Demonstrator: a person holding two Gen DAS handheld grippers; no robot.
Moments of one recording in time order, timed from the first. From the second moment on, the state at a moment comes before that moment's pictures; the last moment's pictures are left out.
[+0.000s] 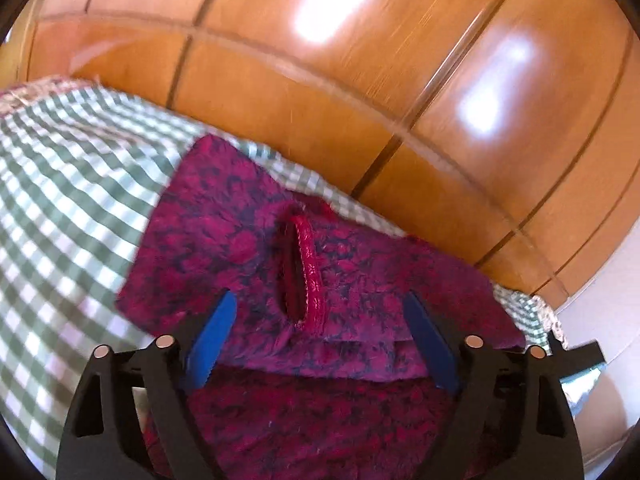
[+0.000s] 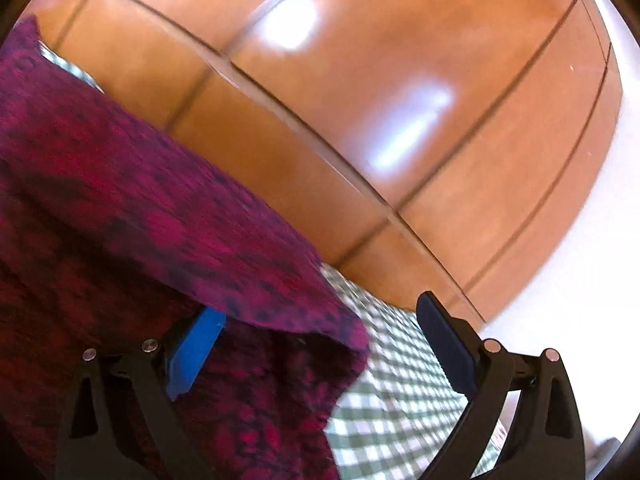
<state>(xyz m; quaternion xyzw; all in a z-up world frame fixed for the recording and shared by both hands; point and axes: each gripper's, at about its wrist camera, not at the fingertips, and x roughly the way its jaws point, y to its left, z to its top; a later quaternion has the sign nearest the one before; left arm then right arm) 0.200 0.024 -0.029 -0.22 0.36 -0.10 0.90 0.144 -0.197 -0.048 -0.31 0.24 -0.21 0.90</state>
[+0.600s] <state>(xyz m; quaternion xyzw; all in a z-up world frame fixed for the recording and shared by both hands) 0.236 -0.051 -0.058 -0.09 0.39 -0.14 0.91 0.186 -0.305 -0.054 -0.10 0.39 -0.22 0.89</state>
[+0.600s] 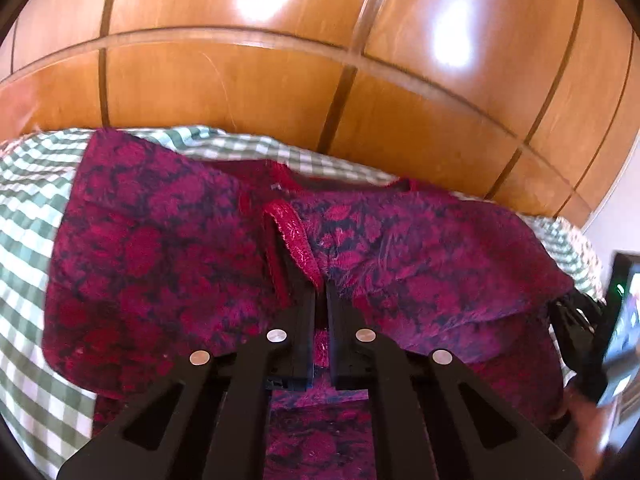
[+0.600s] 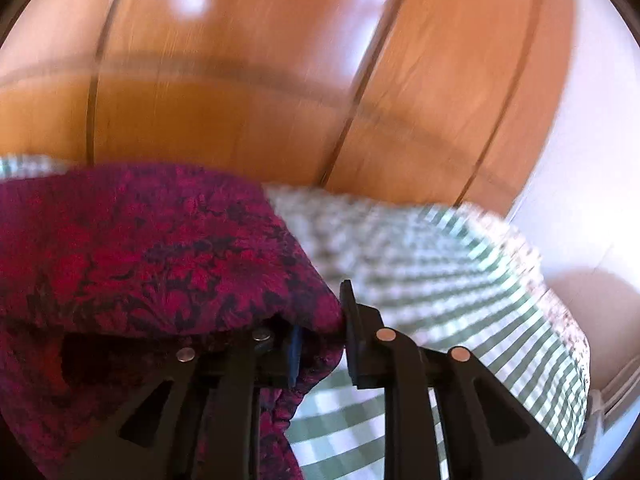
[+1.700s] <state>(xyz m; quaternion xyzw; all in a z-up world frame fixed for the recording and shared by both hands) 0.203 -0.007 -0.075 -0.20 0.34 -0.21 0.89 0.137 -0.327 -0.043 0.13 0.38 -0.12 0.91</state>
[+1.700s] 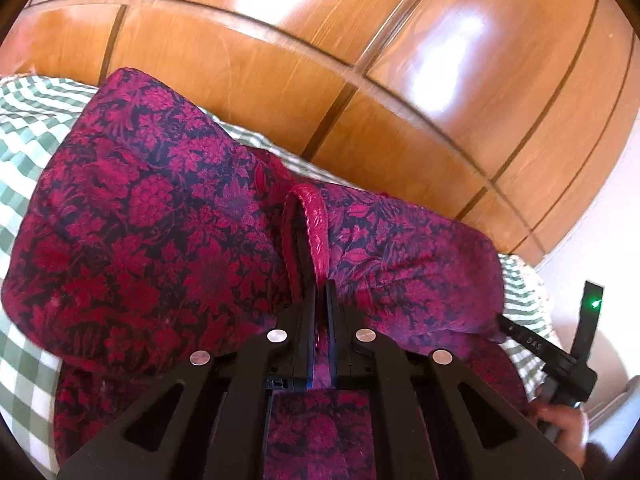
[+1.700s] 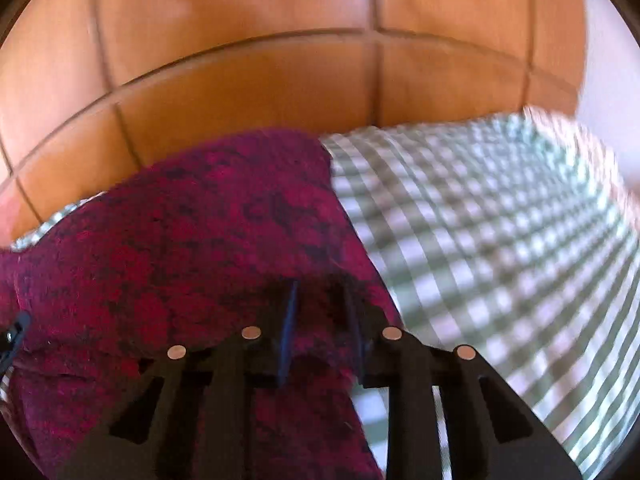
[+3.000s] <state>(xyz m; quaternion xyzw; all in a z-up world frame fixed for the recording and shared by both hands) 0.204 -0.010 -0.073 -0.19 0.37 -0.20 0.89 0.129 -0.325 -0.039 0.11 0.36 -0.12 0.92</state>
